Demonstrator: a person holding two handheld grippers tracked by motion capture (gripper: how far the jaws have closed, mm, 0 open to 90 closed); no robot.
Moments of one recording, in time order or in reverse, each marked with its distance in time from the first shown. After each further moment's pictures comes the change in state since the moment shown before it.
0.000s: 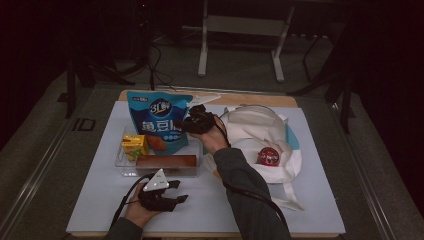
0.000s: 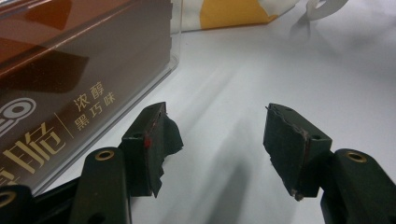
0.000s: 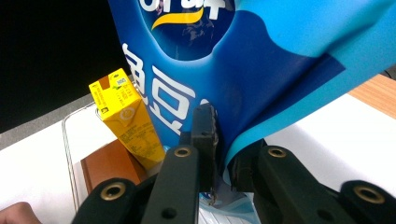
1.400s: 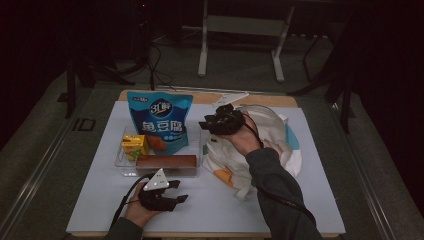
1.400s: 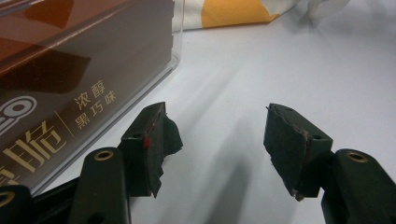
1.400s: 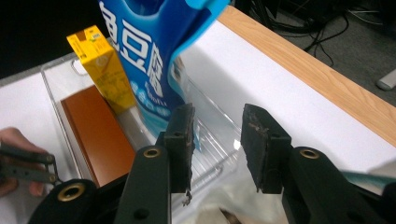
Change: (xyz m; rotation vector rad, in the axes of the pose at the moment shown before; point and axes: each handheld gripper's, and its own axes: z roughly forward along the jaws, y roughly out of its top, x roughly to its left) left arm 0.001 0.000 0.000 0.005 0.000 -0.009; right arm -0.012 -0.006 -0.083 0.098 -0.129 -0.082
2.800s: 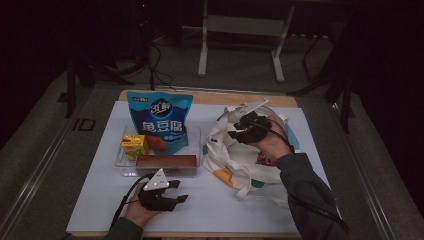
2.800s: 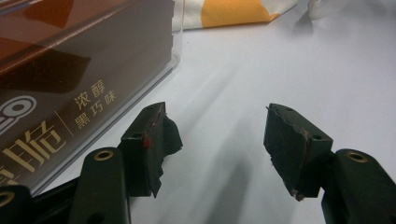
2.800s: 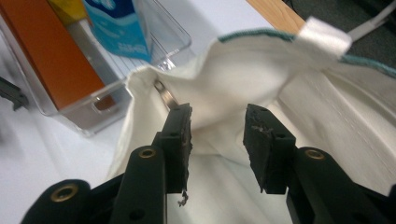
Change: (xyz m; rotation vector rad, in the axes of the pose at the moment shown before) left arm 0.000 0.000 0.000 0.001 0.000 0.001; right arm -0.025 -0.037 -0.046 0.206 -0.131 -0.095
